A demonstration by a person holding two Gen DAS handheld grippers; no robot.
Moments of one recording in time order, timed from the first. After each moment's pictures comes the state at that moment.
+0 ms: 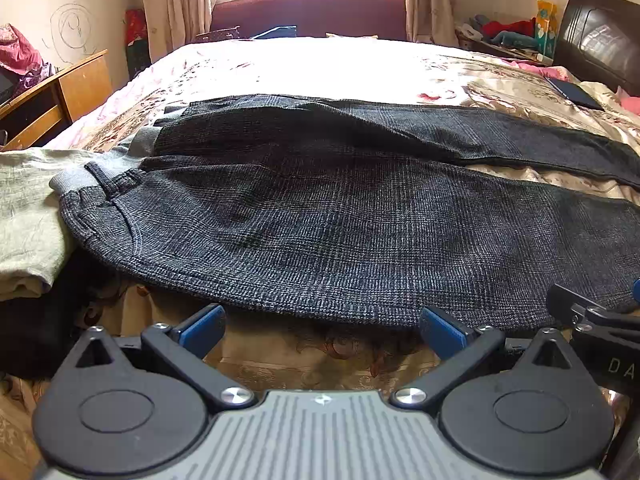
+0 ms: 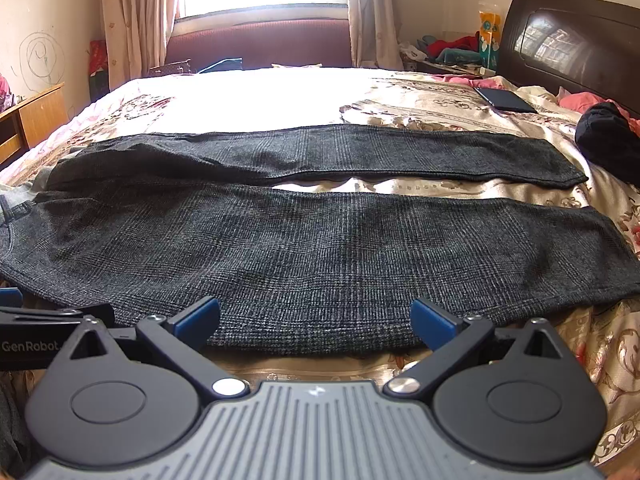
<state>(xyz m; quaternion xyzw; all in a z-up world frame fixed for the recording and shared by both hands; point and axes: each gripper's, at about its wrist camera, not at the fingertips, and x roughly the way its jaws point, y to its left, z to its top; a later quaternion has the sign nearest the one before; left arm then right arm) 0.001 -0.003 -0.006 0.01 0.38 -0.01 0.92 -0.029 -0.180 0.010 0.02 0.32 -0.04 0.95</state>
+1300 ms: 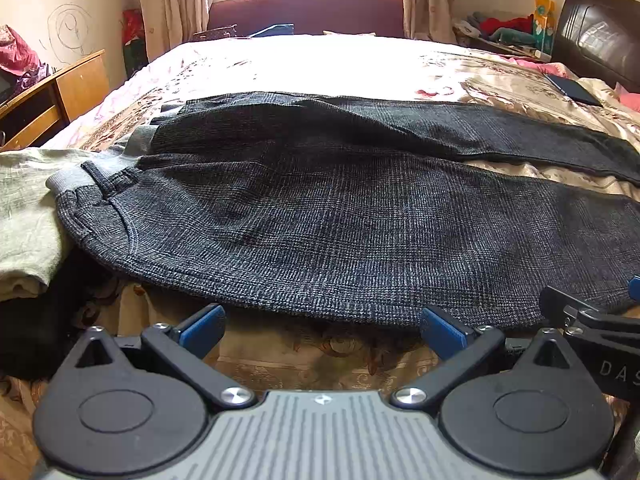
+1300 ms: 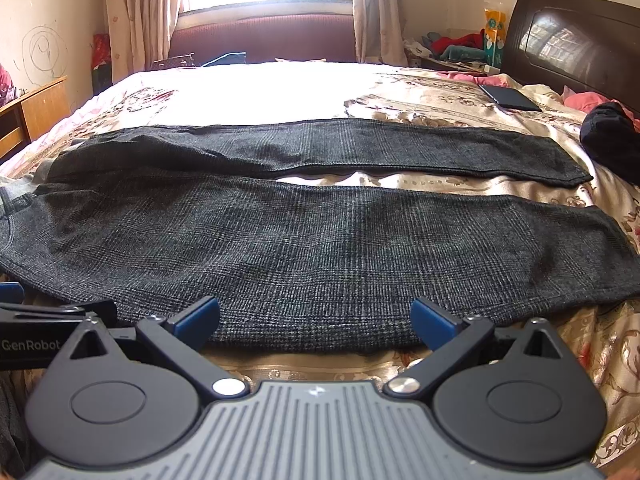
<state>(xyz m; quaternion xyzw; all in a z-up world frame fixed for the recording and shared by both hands) 0.003 -0.004 -0.006 0.02 0.39 -0.01 0.92 -0.027 -0.177 0.006 0.01 0.33 -0.04 0.94</state>
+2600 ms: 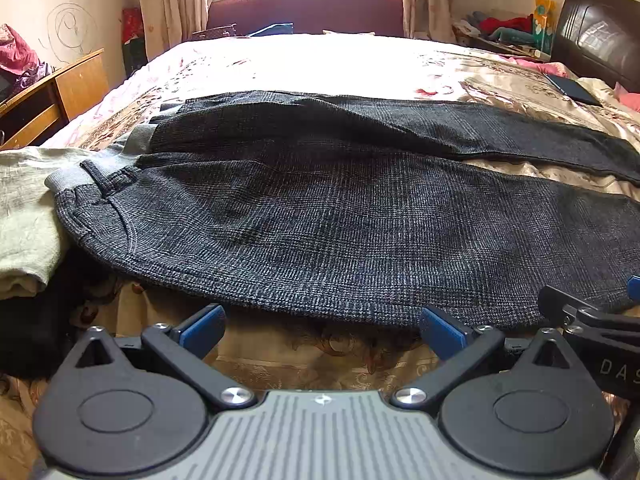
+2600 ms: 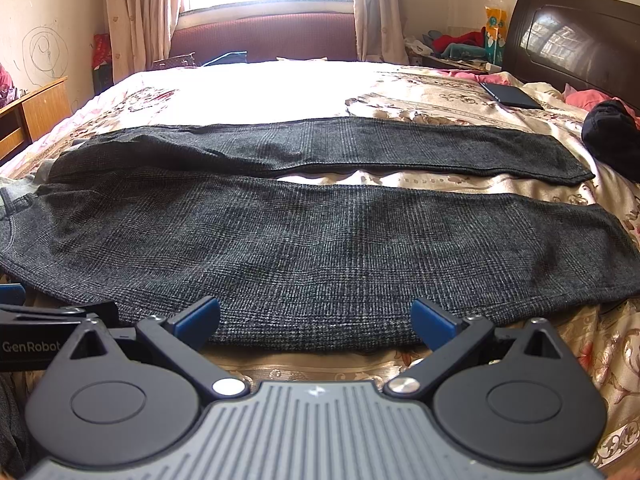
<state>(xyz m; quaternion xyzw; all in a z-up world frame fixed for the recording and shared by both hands) 0.003 -0.005 -0.008 0.02 0.39 -0.01 0.92 -0.024 -0.178 0.004 0.02 0.33 -0.04 0.94</state>
